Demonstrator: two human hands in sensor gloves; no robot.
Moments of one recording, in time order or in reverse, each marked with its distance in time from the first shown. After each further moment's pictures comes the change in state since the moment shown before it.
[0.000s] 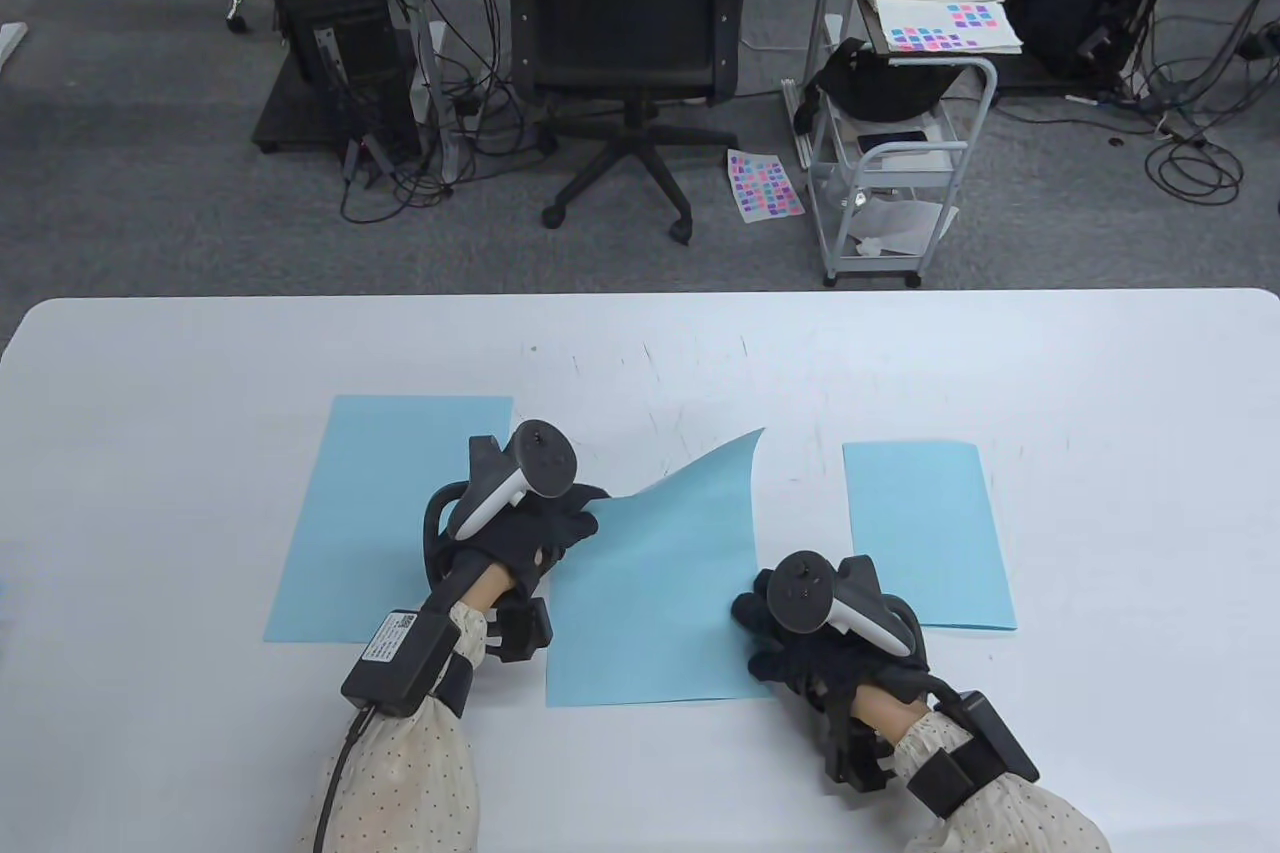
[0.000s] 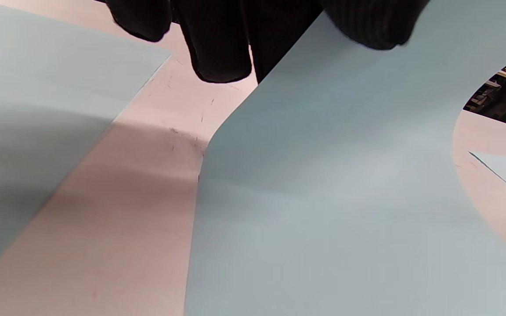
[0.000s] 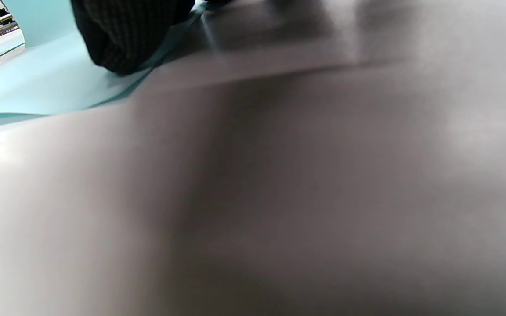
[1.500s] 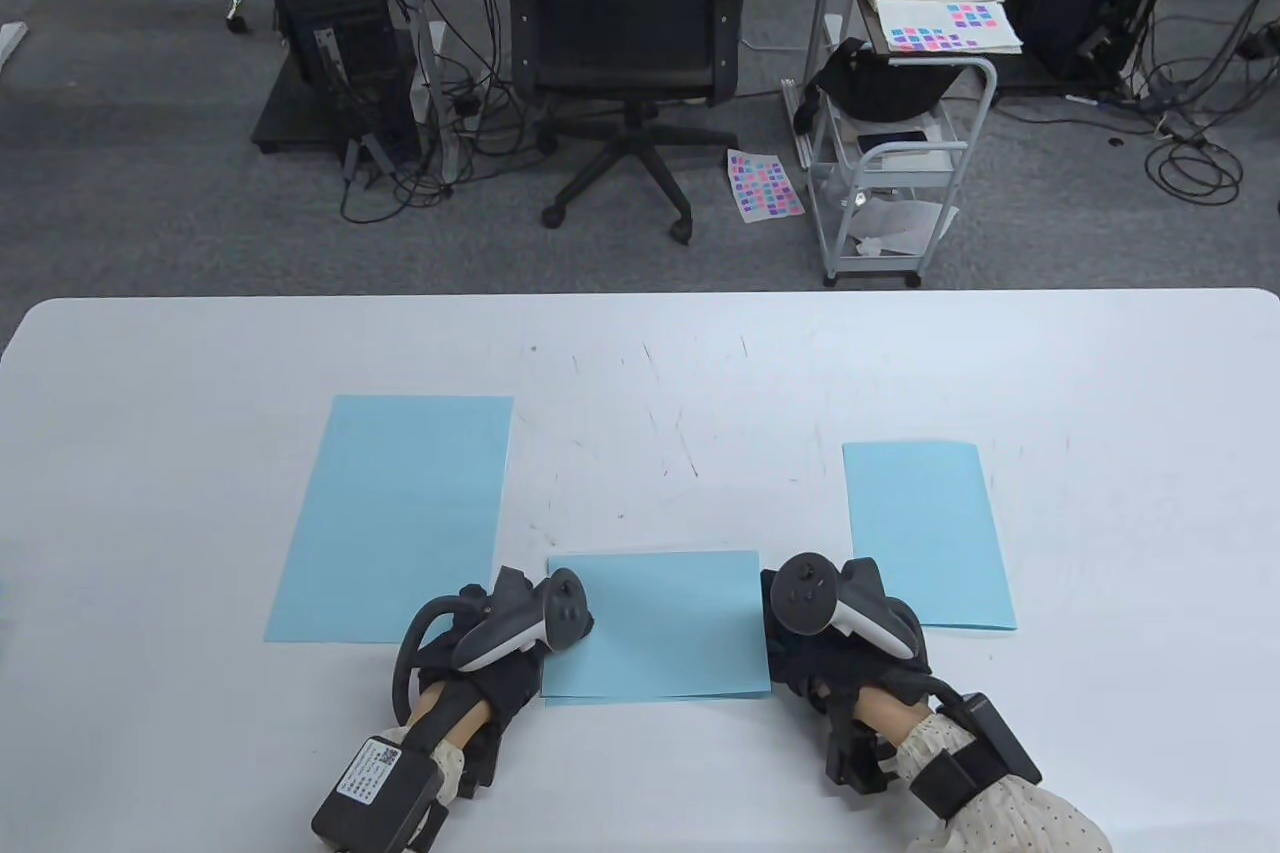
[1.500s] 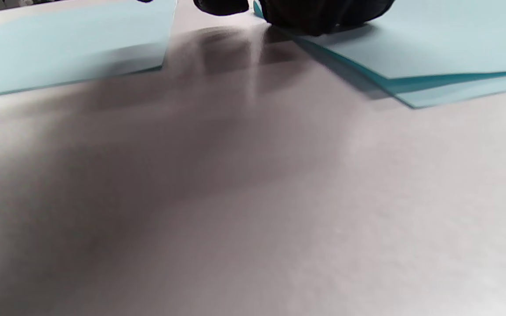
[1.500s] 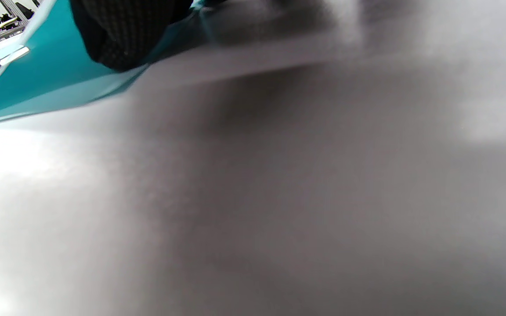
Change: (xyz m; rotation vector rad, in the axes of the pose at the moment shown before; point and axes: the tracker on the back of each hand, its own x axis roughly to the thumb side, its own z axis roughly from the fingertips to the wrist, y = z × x) left_hand -0.016 -0.084 0.059 -0.078 0.006 -0.380; right_hand -0.003 0.002 0.001 0.000 -0.006 -0.014
